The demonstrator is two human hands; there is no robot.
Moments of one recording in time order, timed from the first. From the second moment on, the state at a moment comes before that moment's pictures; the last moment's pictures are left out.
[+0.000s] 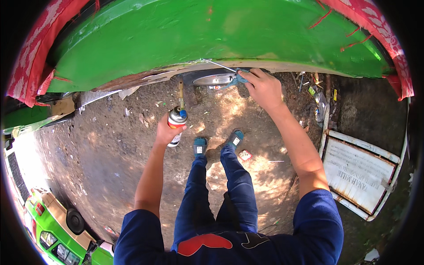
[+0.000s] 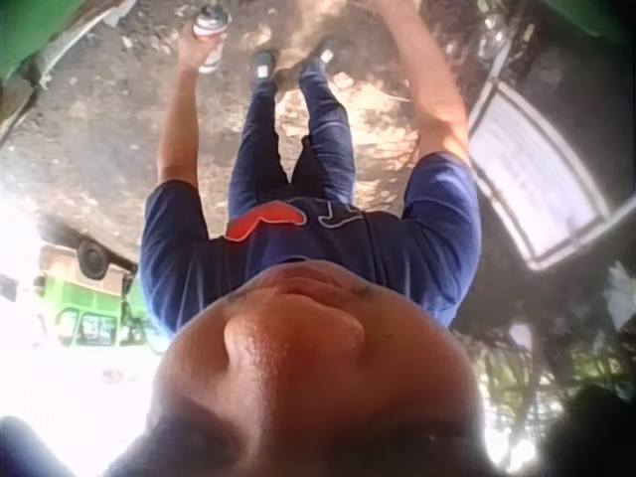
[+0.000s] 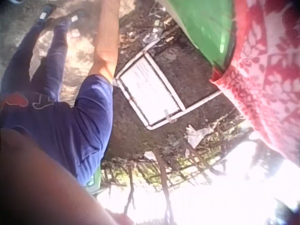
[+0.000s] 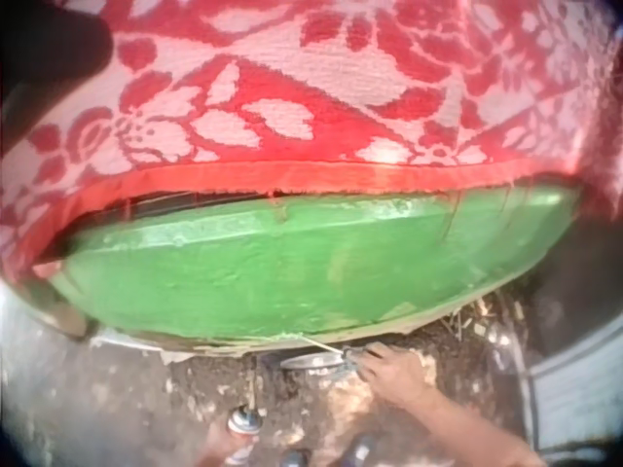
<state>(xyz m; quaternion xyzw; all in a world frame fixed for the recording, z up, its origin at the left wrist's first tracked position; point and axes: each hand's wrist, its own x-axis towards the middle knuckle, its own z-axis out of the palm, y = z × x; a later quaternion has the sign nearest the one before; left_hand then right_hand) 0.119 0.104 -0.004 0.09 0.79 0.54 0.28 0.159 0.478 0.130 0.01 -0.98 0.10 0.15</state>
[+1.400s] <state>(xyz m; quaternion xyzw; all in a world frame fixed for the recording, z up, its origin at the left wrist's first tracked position) 0.093 0.086 0.006 0.13 0.79 0.53 0.28 0.131 0.450 0.153 -0.05 -0.99 0.10 0.03</state>
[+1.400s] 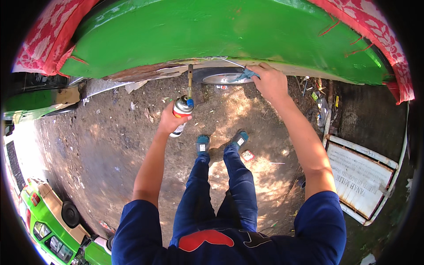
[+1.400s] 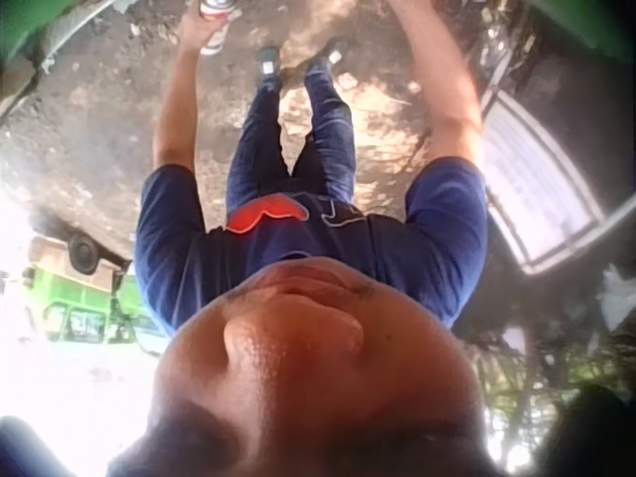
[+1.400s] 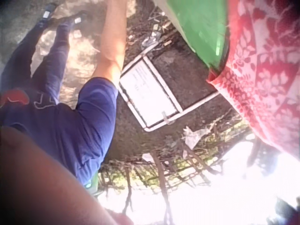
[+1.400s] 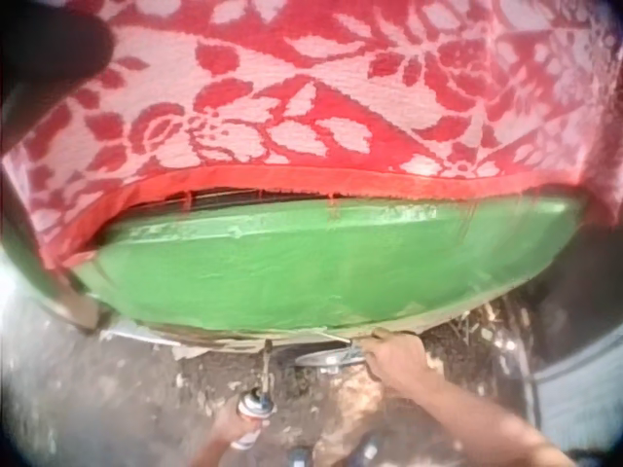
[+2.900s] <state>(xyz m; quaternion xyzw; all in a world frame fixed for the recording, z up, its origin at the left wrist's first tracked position) 0.122 0.125 0.010 0.12 0.77 0.55 0.31 0.170 0.465 0.134 -0.14 -0.97 0.17 0.10</state>
